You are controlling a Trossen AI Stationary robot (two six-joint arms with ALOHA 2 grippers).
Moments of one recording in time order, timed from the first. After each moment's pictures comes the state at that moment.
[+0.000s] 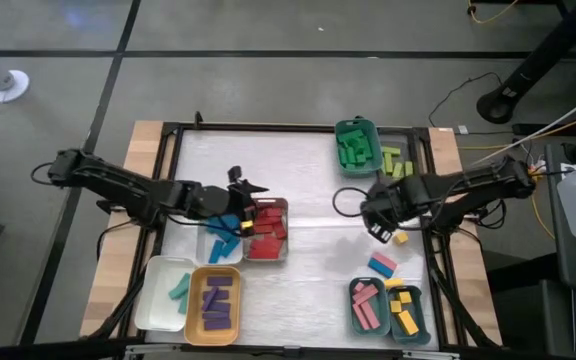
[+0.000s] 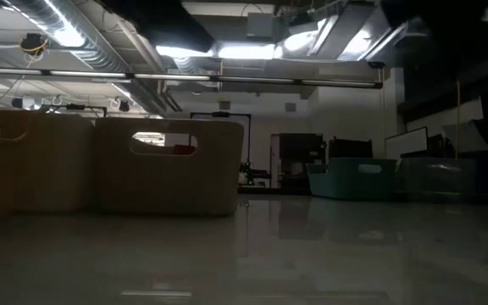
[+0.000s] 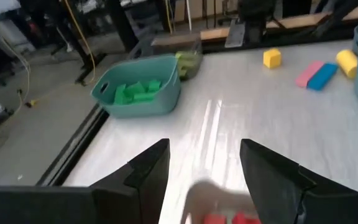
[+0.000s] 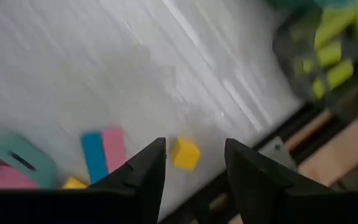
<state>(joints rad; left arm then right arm) -0.20 1.22 0.81 -0.02 -0.55 0.05 0.23 1.39 1.33 -1.57 0.15 0.89</state>
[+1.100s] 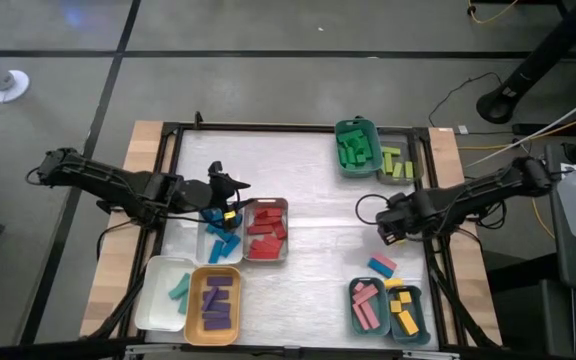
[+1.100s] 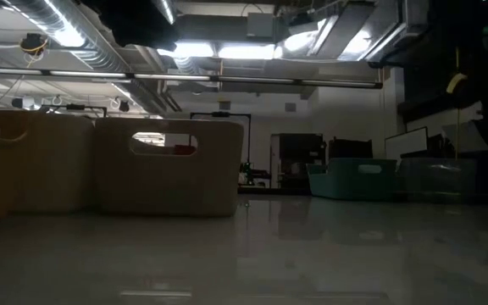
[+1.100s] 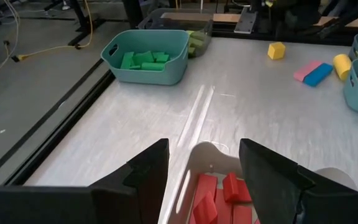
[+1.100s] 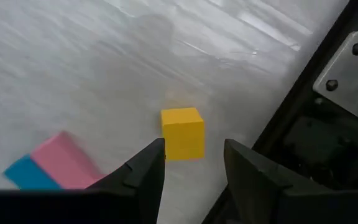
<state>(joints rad) -0.20 1.02 0.81 -0.31 -0.55 -0.18 0.26 1.13 0.72 -1.25 -0.01 1.36</state>
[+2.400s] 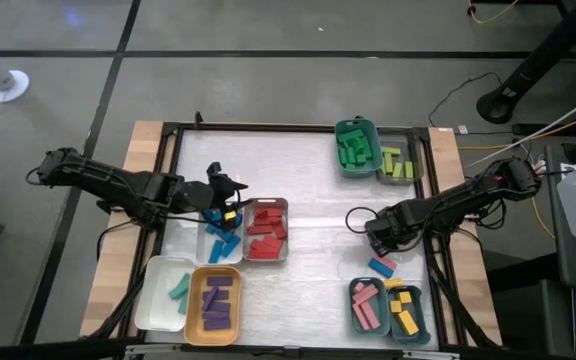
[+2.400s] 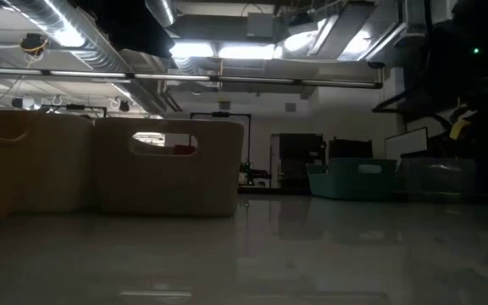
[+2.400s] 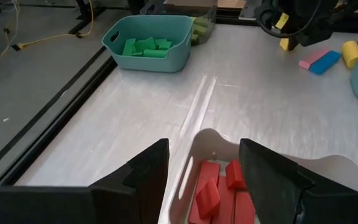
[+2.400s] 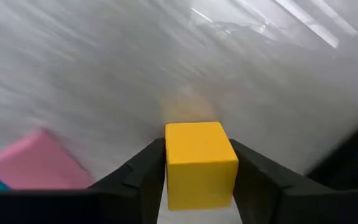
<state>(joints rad) -0.21 1.02 0.81 -0.36 -0.55 -0.21 0.26 1.32 0.59 -0.95 -0.15 1.27</state>
